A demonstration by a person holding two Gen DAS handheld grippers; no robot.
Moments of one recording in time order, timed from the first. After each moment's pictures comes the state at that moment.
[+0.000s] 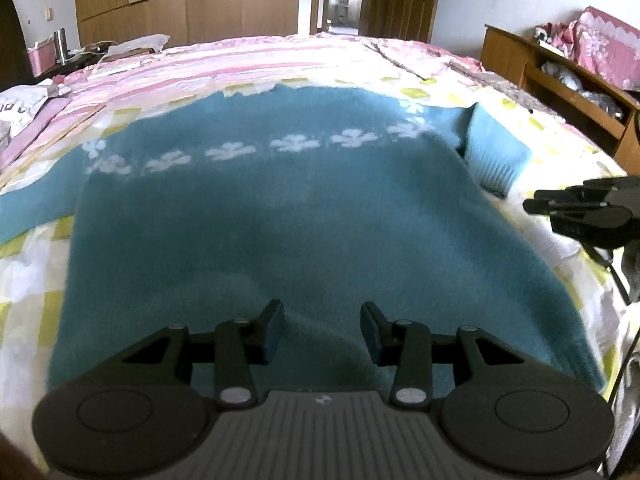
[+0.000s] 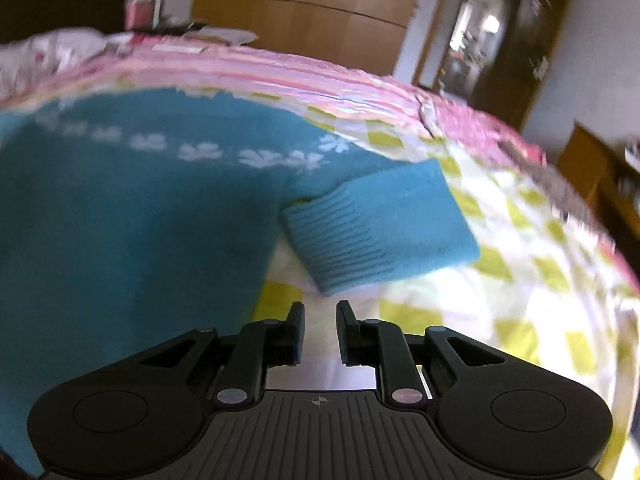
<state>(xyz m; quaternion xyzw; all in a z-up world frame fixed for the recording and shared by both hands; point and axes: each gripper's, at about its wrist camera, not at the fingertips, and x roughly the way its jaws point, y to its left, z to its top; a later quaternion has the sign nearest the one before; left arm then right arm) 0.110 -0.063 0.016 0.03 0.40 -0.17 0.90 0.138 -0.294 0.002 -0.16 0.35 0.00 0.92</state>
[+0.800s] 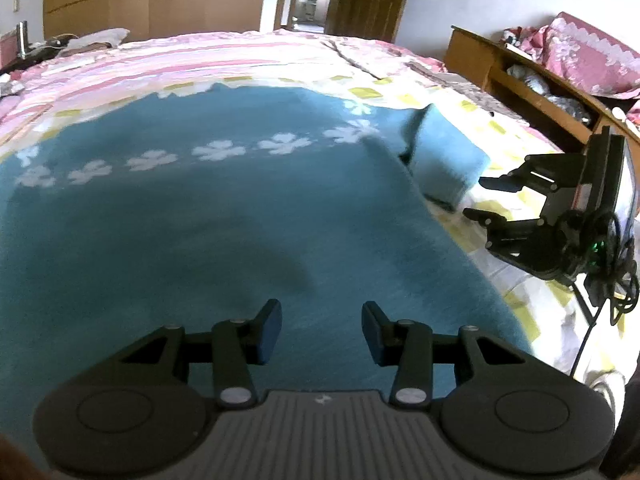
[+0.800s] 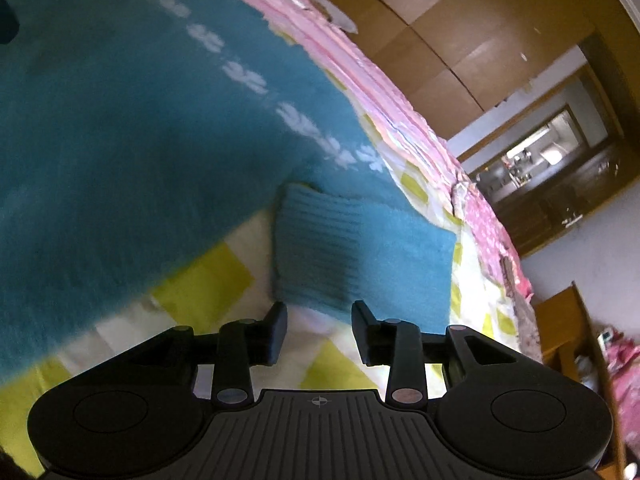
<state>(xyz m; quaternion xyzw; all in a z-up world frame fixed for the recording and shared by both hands) 0.130 -0.114 0.014 0.00 0.41 -0.23 0.88 0.165 -0.292 -0.033 -0.44 0.32 0.05 0.84</state>
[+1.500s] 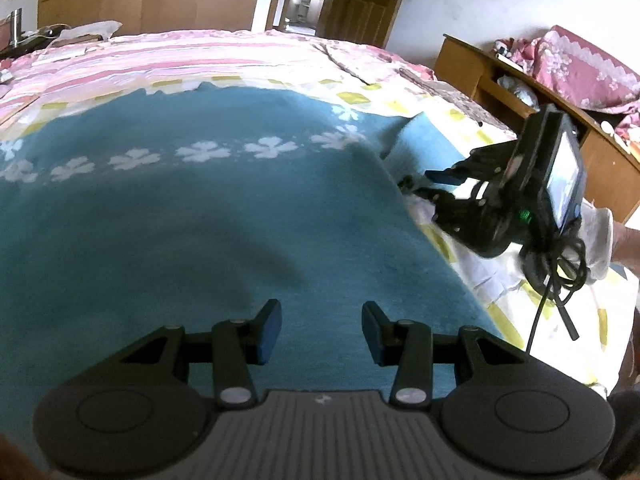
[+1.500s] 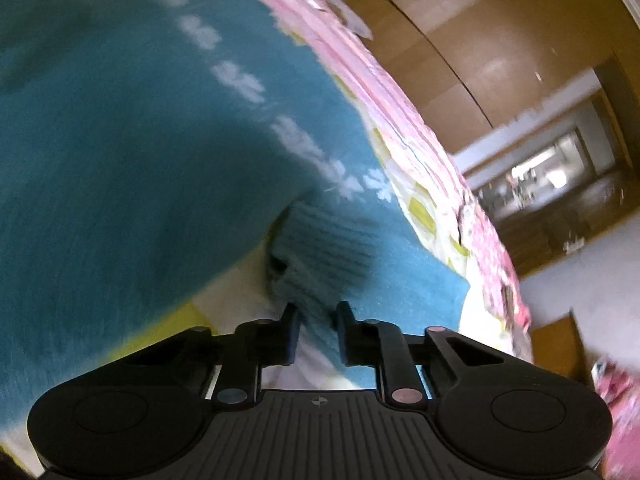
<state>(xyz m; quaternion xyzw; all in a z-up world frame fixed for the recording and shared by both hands) 0.135 -0.111 0.014 -0.03 0.40 -0.25 0.88 0.217 -0.278 -0.032 -0.41 0.31 0.05 0.86</state>
